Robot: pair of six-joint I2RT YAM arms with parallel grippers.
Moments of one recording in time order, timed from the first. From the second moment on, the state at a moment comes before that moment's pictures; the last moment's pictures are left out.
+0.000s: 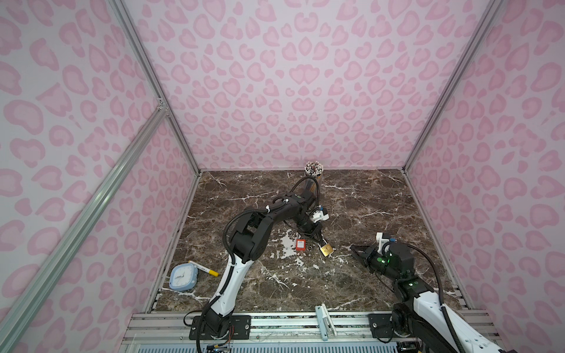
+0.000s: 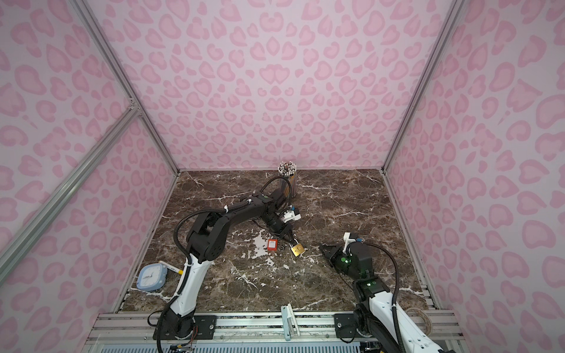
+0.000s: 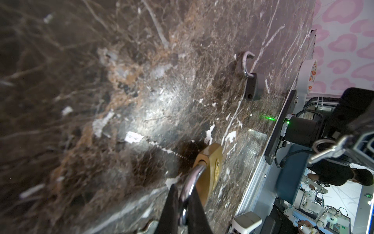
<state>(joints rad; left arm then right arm) -0.66 2.33 1.80 -0.94 0.72 0.02 0.26 0.72 0.13 0.14 -0.41 1.23</state>
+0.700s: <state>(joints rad) -0.66 2.37 1.87 -1.00 0.66 0.02 0.31 0.84 0.13 0.21 -0.37 1.24</state>
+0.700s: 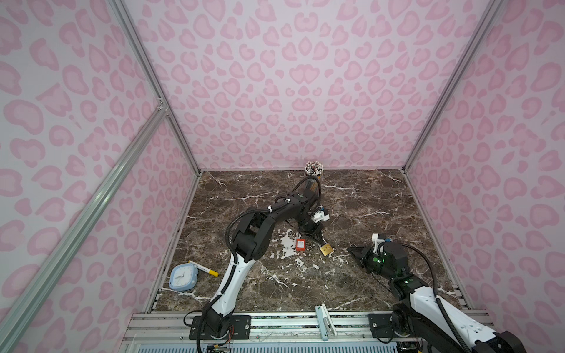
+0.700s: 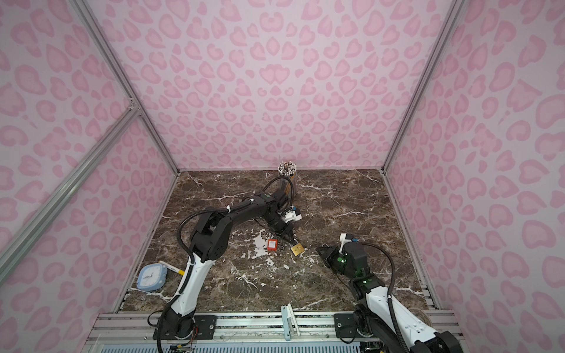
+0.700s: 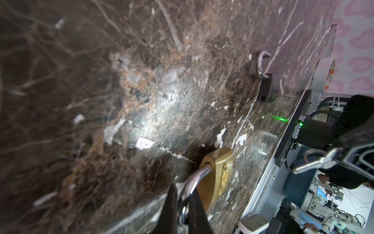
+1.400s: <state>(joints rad) -0.66 2.39 1.96 -0.98 0.55 0.00 0.35 0.94 0.14 0.28 -0.34 1.24</state>
